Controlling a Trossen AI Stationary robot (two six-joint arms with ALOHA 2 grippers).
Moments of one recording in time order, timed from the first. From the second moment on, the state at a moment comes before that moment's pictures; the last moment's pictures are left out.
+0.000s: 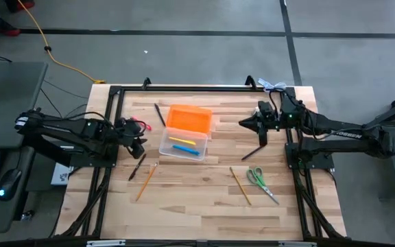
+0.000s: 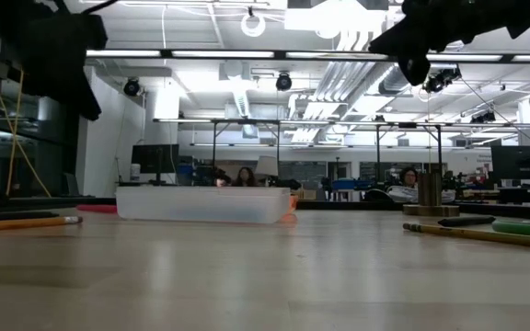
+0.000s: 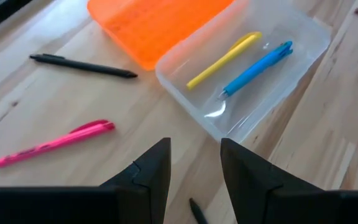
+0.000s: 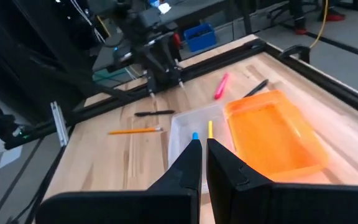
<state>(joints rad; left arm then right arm) -0.16 0.71 0.64 -0.86 -0.44 -0.66 -0.30 0.76 0.59 -0.07 -0.24 0.29</state>
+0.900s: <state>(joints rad) -0.16 0.50 0.39 -0.62 -0.50 -0.67 0.01 0.76 0.72 -0.45 0.01 0.47</state>
